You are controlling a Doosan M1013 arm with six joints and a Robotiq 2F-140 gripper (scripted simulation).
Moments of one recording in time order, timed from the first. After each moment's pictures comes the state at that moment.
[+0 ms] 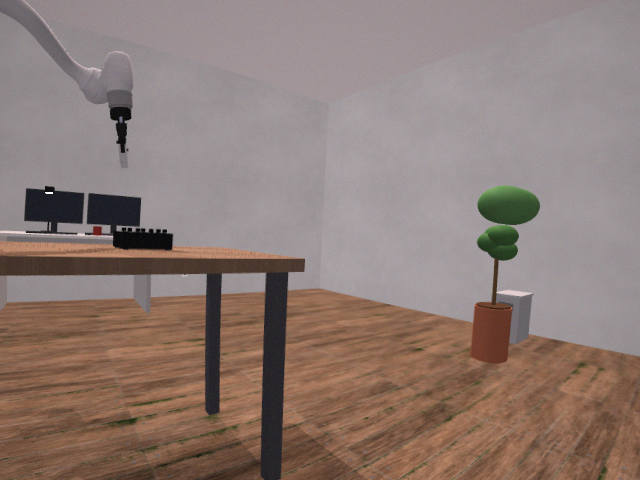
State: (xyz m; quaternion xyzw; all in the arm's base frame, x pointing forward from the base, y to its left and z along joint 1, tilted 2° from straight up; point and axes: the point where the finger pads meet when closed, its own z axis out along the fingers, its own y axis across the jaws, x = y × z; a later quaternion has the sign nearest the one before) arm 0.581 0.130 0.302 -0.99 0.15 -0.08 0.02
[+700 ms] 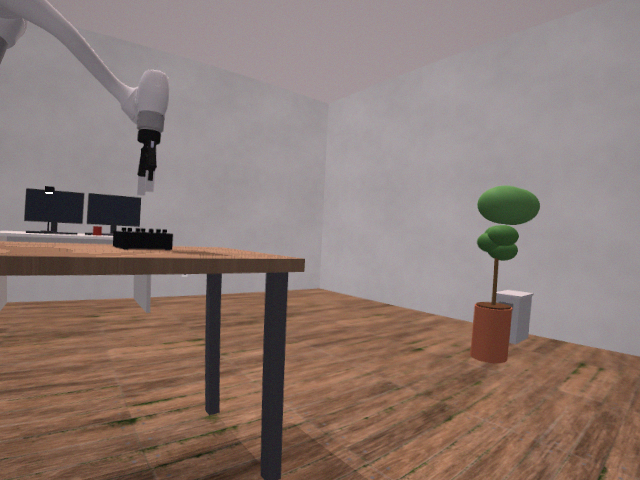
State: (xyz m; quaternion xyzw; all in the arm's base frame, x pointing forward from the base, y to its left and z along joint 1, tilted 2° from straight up) arm 0.612 -0.041 0.184 -1.00 0.07 -0.01 0.02
